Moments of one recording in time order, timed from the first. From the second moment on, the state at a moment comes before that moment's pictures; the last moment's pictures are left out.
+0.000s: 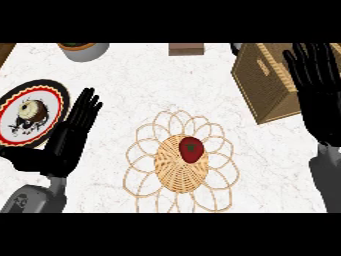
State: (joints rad) left arm -0.15 0.33 -0.28 -1.53 0.42 0.16 -0.11; right arm -0.34 -0.31 0.03 -1.62 -0.44 0.02 -0.16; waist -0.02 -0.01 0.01
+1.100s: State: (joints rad) left arm -0.23 0.49 -0.16 -1.33 0.36 0.19 0.12; right arm -0.61 -0.17 0.56 -1.64 -0.02 0.43 -0.24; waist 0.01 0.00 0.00
